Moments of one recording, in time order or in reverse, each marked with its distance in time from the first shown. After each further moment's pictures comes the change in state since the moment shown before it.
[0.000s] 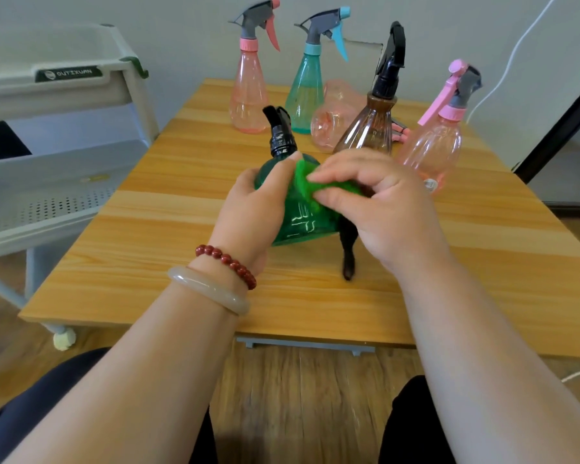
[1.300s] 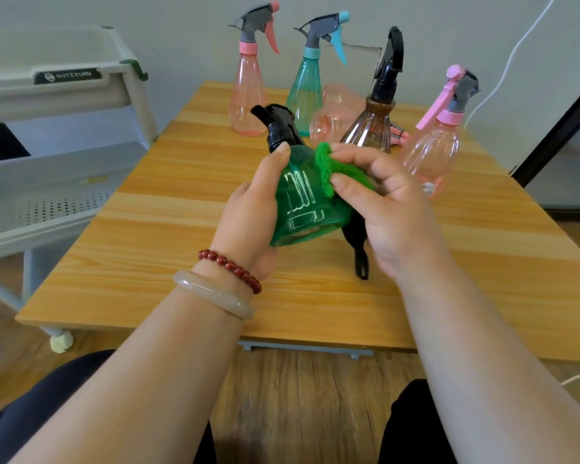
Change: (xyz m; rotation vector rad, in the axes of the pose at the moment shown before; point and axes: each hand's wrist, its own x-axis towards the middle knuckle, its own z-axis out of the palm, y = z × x) left_hand 0.010 -0.010 -0.001 -0.285 -0.209 -0.047; right_hand -0.001 0.014 0.002 0.452 0.070 0.212
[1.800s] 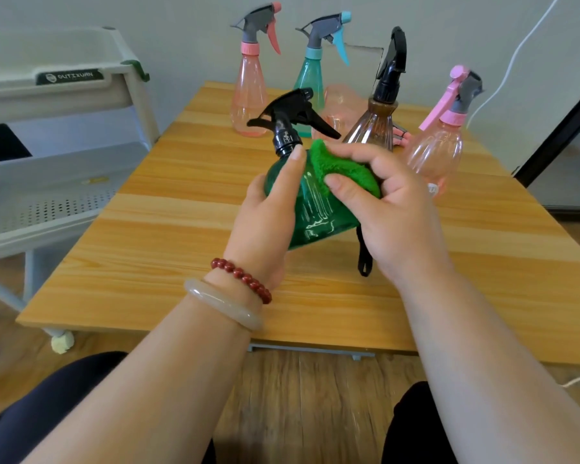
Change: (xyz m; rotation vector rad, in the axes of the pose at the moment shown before) left_hand -0.003 -0.007 0.005 0.120 0.079 0.042; right_hand -0.002 -0.007 0.004 -0.285 0.032 -0.104
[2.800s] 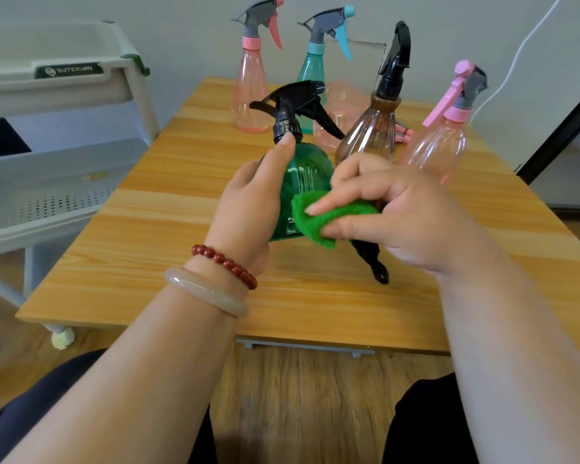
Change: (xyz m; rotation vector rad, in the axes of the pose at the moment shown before) left_hand 0.013 0.006 -0.013 0.070 0.019 0.013; right_hand 0.005 -0.019 -0.021 -0.179 -0.464 -0.047
